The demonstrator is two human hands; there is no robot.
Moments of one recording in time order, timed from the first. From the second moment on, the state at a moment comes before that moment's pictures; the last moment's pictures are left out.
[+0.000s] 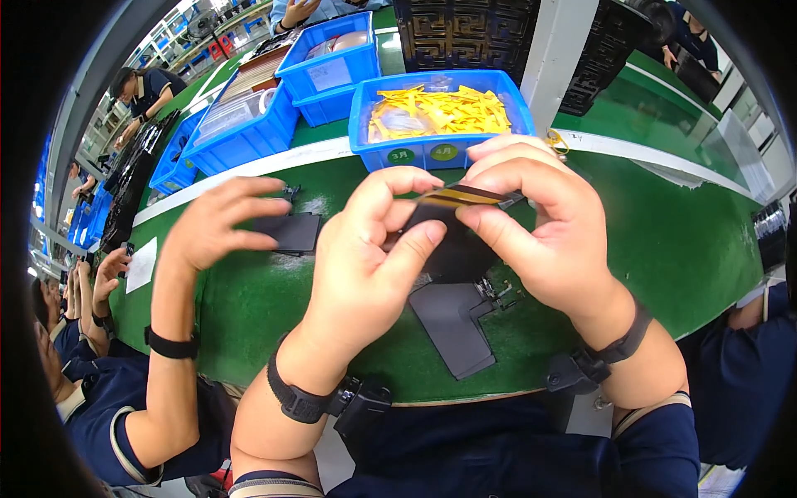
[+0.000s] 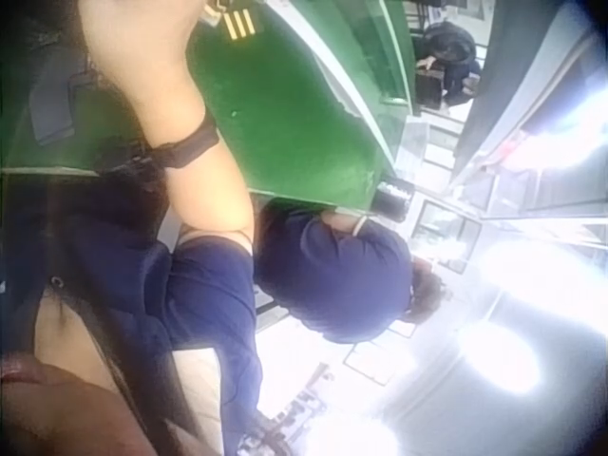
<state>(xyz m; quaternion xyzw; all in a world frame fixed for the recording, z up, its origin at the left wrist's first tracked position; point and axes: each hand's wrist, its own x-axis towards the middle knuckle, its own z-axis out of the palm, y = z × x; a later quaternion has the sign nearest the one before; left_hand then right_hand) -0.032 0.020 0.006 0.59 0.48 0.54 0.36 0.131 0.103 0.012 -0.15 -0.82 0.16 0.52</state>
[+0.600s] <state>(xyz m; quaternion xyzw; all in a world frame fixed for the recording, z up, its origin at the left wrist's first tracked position) -0.028 0.023 0.003 0.46 0.41 0.64 0.45 0.123 0.094 0.004 -0.23 -0.78 0.18 0.55</state>
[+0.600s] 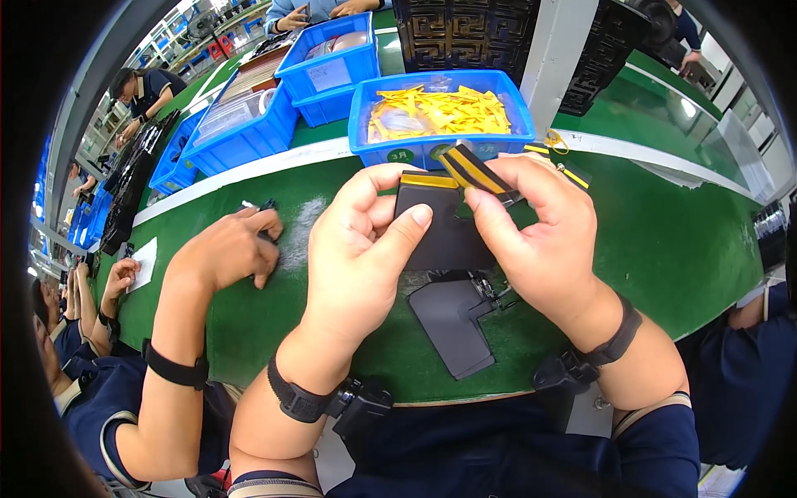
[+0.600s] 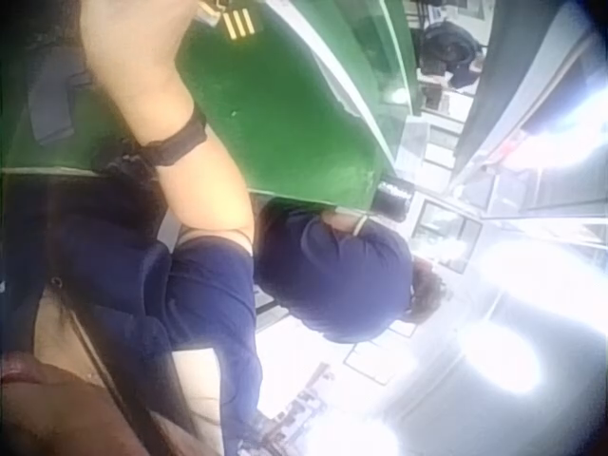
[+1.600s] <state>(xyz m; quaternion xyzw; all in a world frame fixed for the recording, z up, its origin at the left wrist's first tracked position) -0.028 0.028 0.000 0.47 0.52 0.61 0.37 0.137 0.160 -0.002 -0.40 -0.77 -0.02 0.49</state>
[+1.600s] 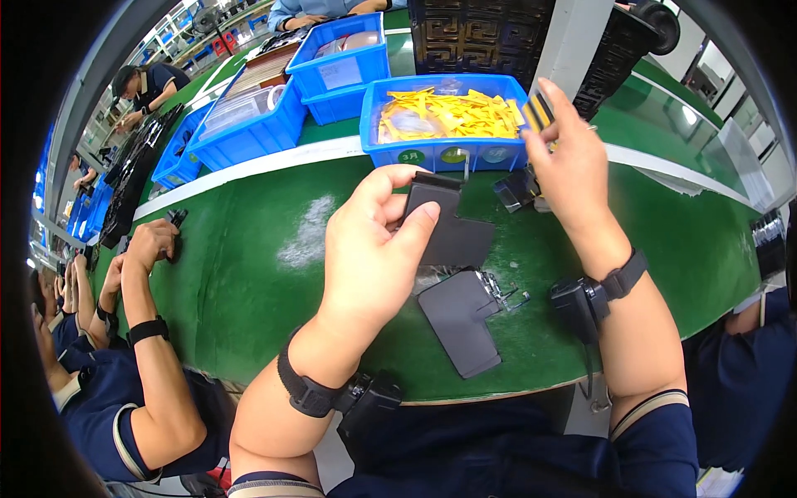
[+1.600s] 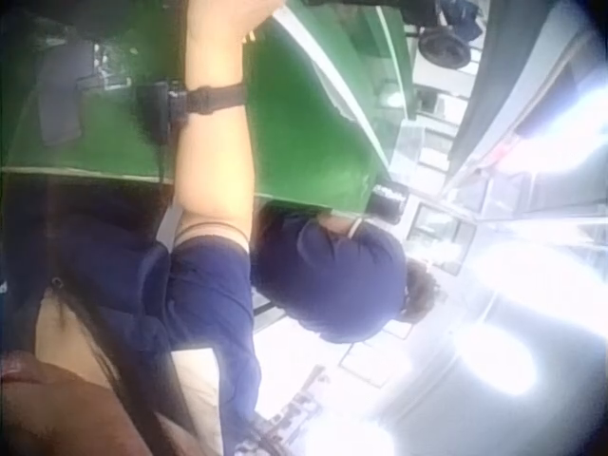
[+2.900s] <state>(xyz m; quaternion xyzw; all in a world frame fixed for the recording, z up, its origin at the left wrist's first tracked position) -0.149 0.033 0.007 0.51 0.76 0.39 -0.03 0.123 0.108 -0.001 -0.22 -0.71 0.47 0.48</state>
